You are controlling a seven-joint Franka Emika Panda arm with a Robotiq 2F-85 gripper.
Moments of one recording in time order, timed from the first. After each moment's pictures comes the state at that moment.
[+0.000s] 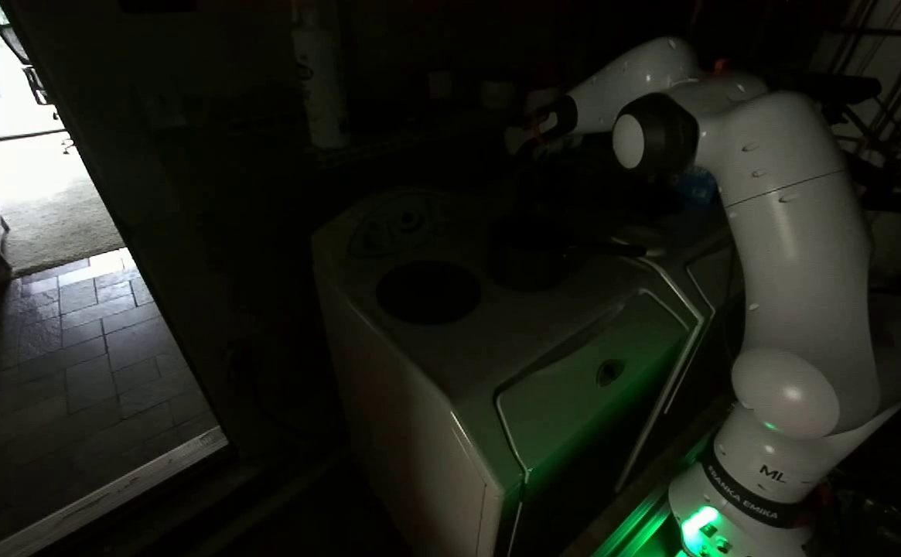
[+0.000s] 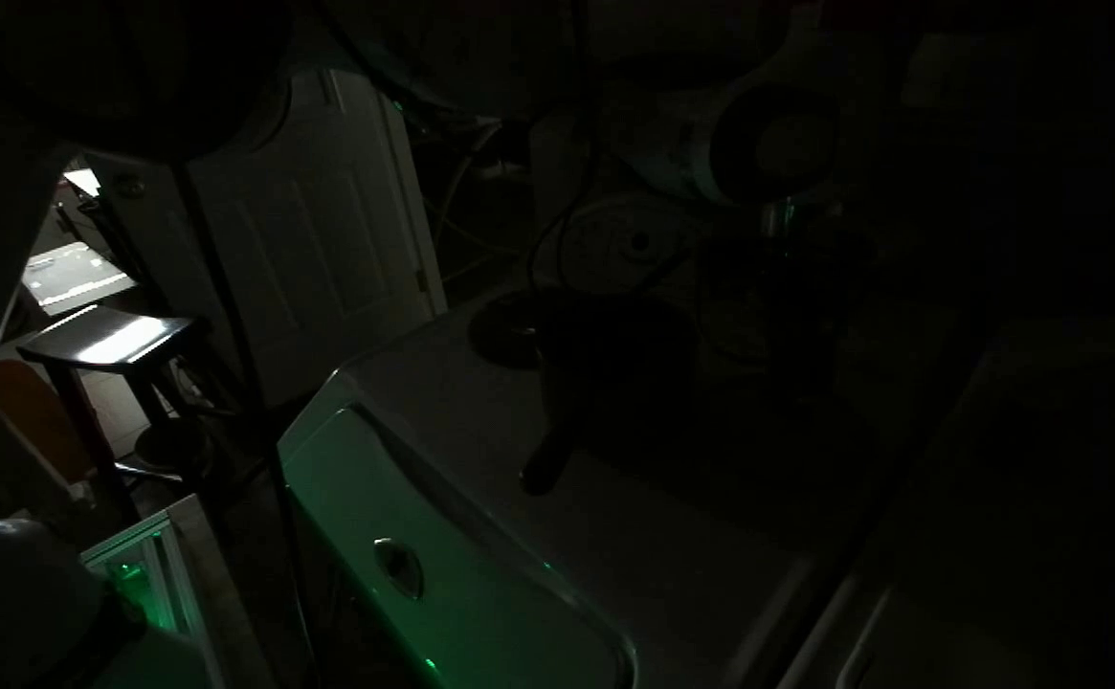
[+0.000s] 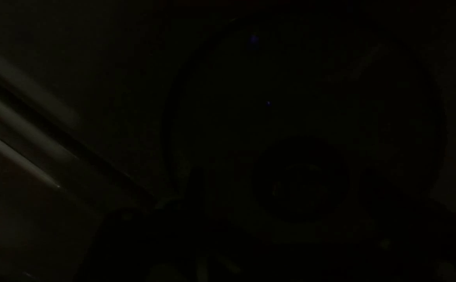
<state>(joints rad) -0.20 0.72 -0.26 -1.32 -0.02 1.99 0.50</state>
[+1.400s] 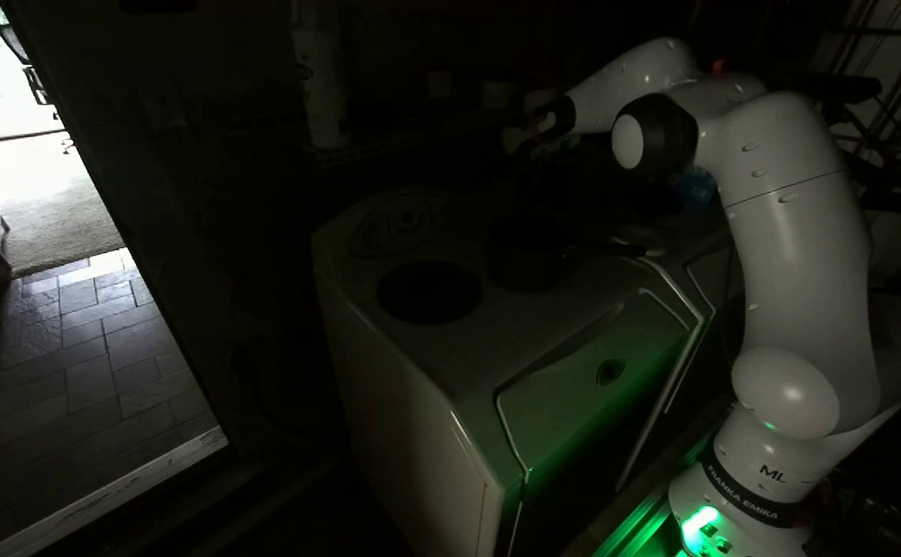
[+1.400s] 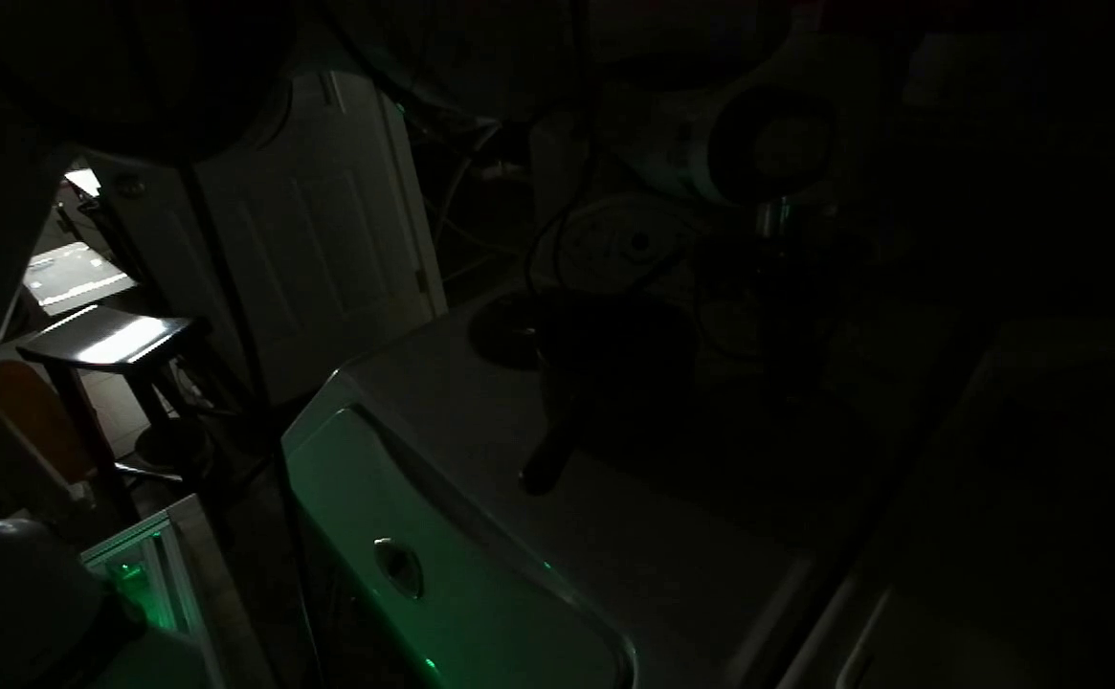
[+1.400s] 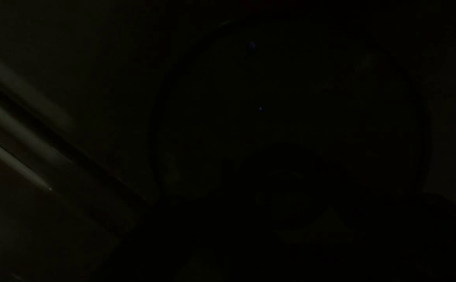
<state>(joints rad) -0.20 0.73 -0.25 -1.32 -0.01 1.98 0.48</state>
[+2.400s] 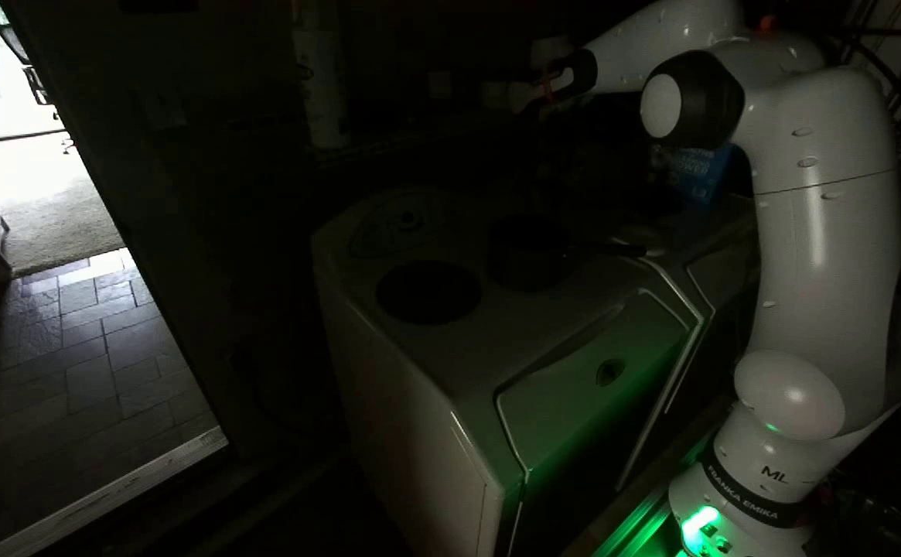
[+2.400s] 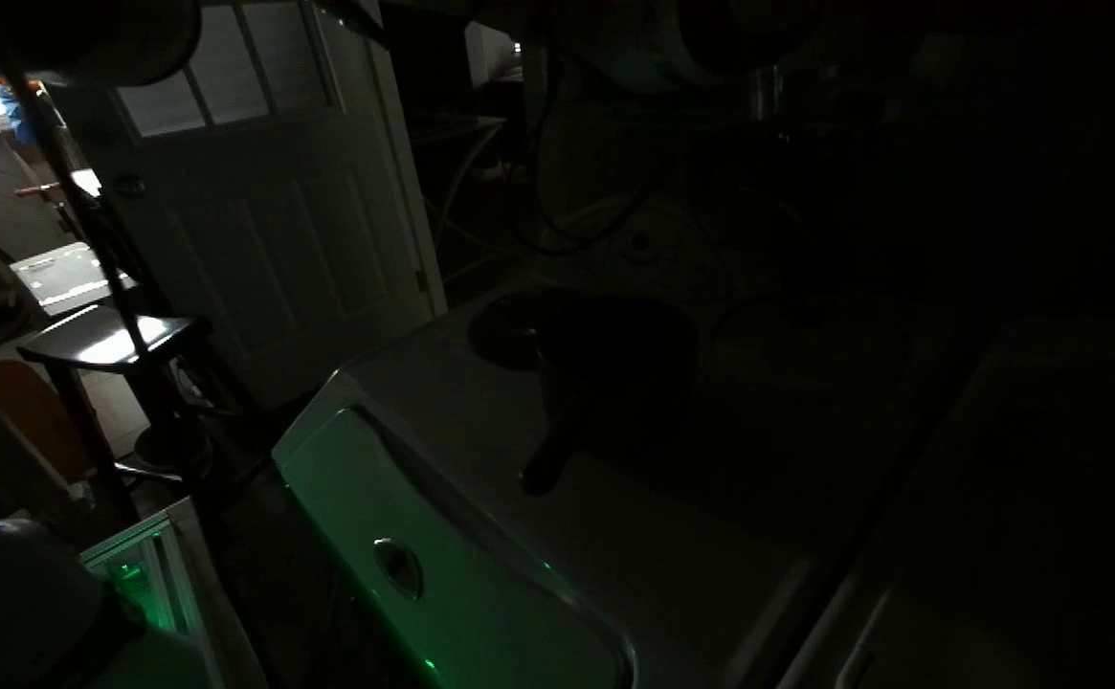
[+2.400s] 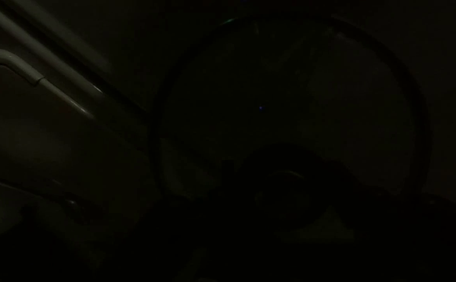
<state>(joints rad) -0.17 0.53 -0.26 -1.38 -0.08 2.00 0.48</state>
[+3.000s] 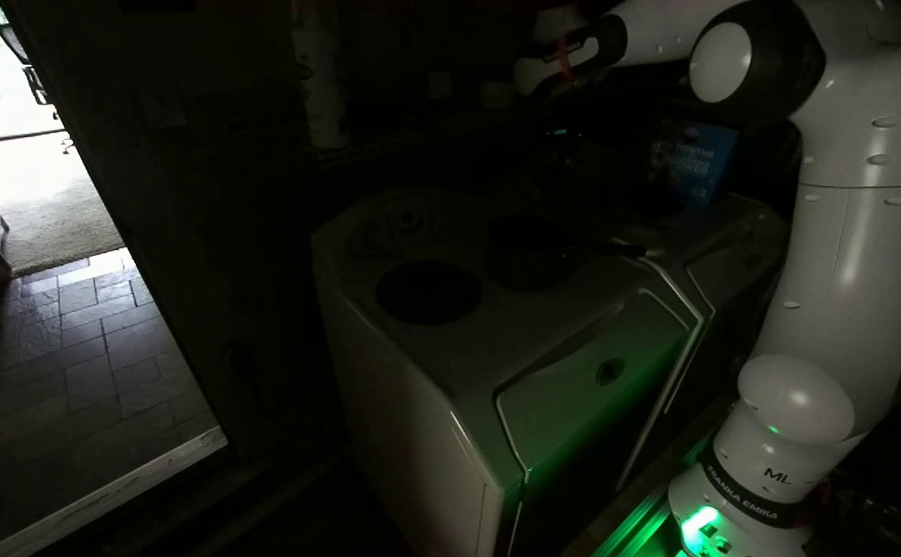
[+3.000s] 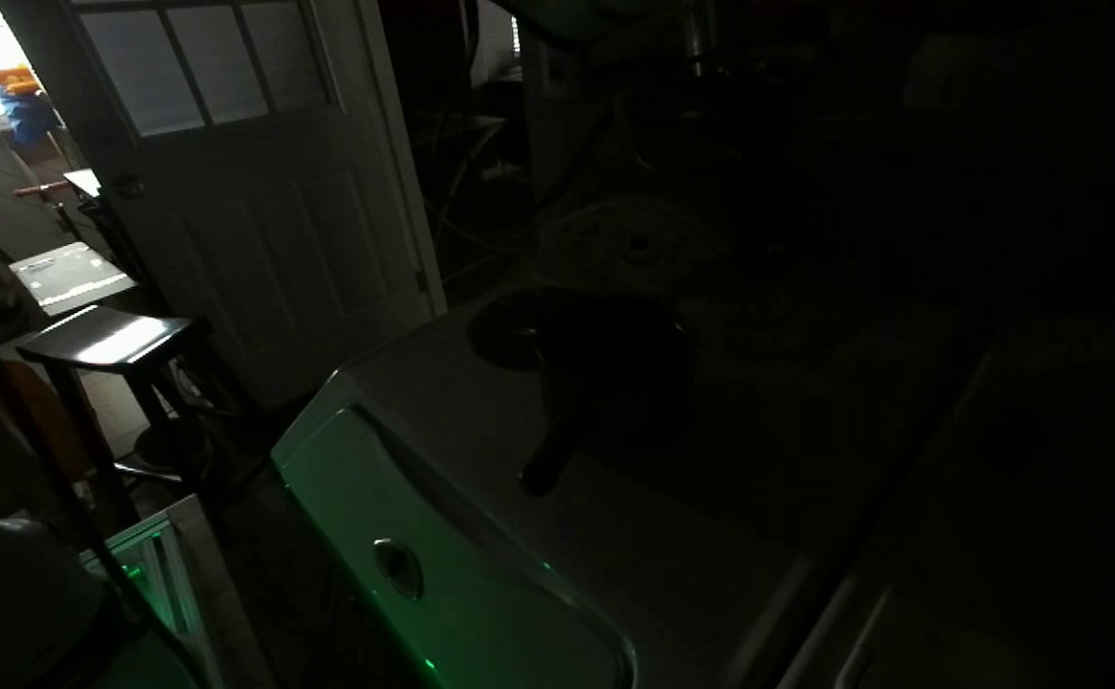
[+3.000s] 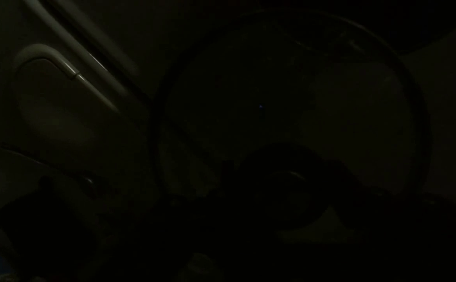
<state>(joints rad) -0.11 0.31 -0.25 -1.59 -0.16 2.02 0.43</state>
